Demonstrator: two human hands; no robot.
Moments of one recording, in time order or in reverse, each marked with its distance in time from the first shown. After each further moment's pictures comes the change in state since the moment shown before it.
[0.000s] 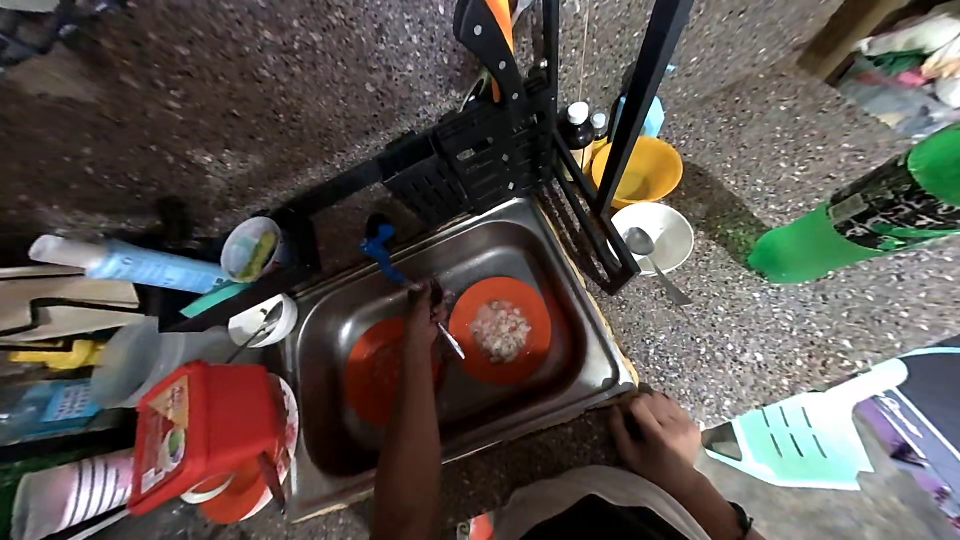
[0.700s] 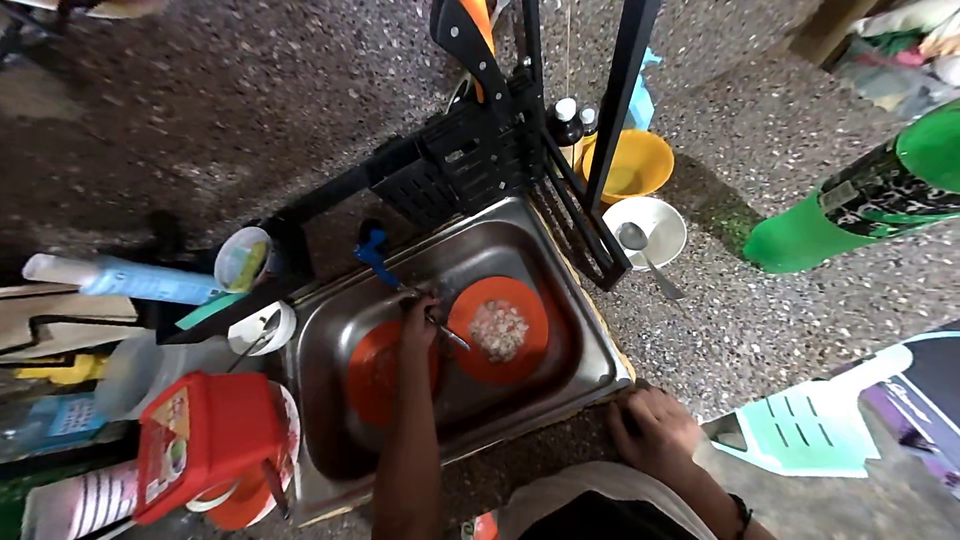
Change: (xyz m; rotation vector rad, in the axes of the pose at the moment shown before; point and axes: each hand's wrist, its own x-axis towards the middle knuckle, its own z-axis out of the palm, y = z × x) left_hand 0.001 -0.005 -0.005 -0.105 -0.014 0.059; right_hand -0.001 0.001 0.001 0.010 0.002 0.009
